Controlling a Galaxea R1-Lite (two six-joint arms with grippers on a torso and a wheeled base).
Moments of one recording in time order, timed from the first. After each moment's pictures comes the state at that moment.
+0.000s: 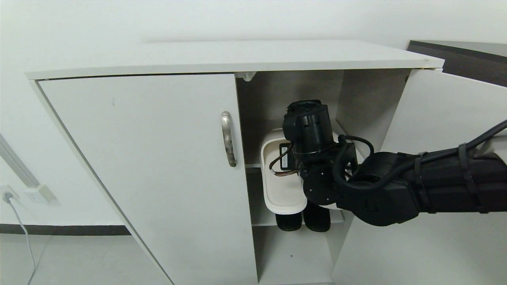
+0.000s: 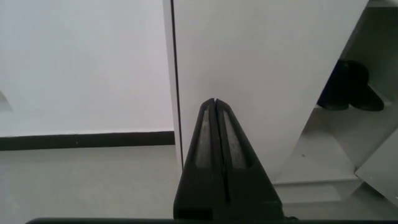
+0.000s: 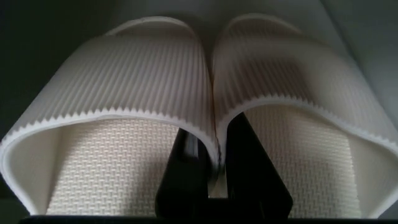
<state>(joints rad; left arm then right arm) 0.00 0.00 0.00 0.00 0.02 -0.01 0.86 2.01 -1.45 -0.28 -0.83 0.21</state>
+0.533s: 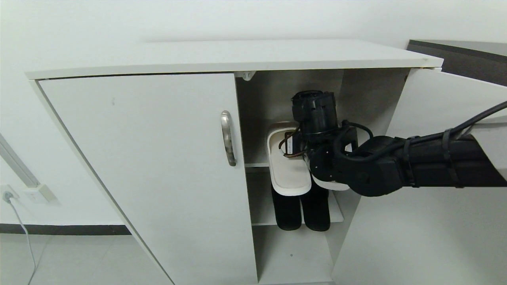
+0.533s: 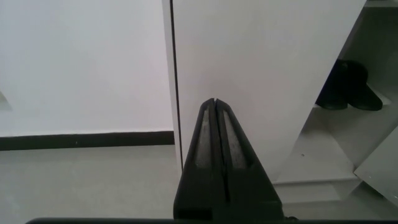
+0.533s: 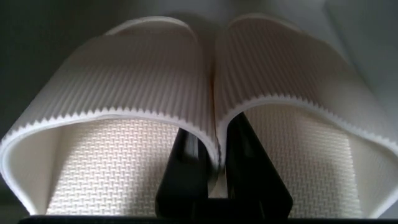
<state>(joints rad) 0.00 0.00 0.00 0.00 0.02 -0.01 0.78 2.07 -1.58 -0.23 -0.73 0.17</state>
